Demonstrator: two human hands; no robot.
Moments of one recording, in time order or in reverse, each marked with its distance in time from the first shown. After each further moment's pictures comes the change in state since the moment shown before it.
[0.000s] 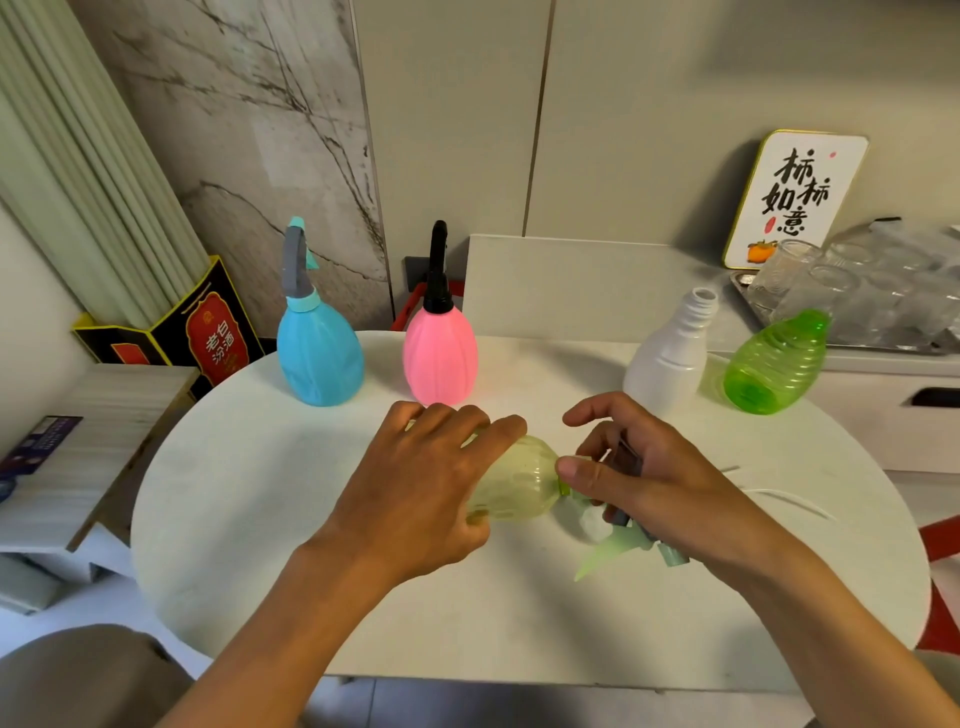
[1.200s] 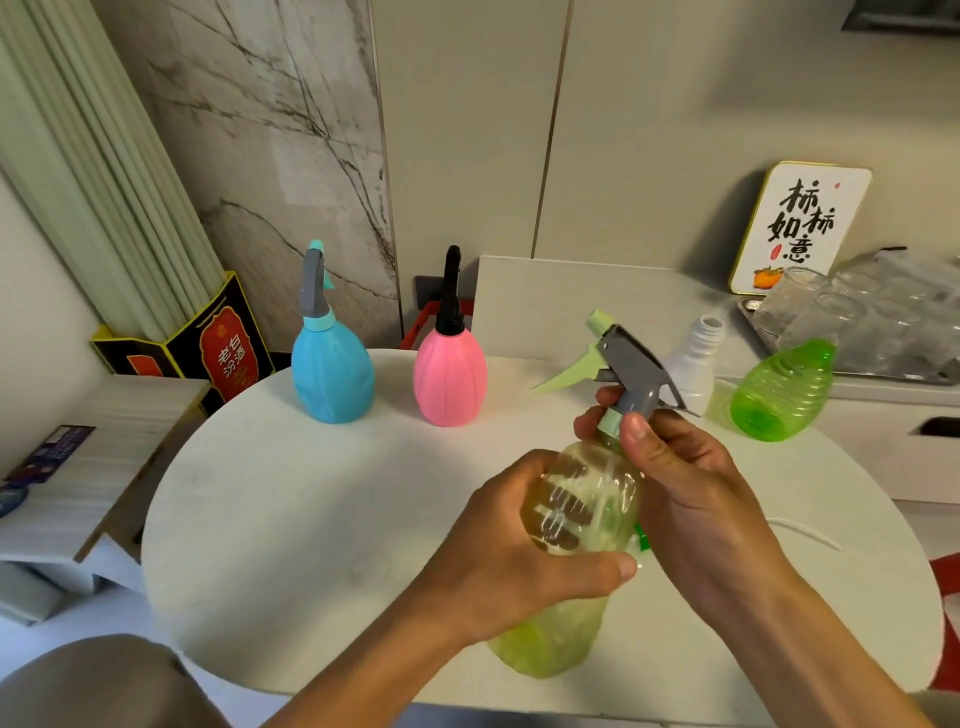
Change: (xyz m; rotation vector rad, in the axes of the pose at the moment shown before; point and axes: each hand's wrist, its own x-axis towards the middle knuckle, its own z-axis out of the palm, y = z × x) left_hand 0.010 0.055 -0.014 -1.386 -0.202 -0.562; right_hand 0.002 -0.005 0.009 0.739 0.120 -0.188
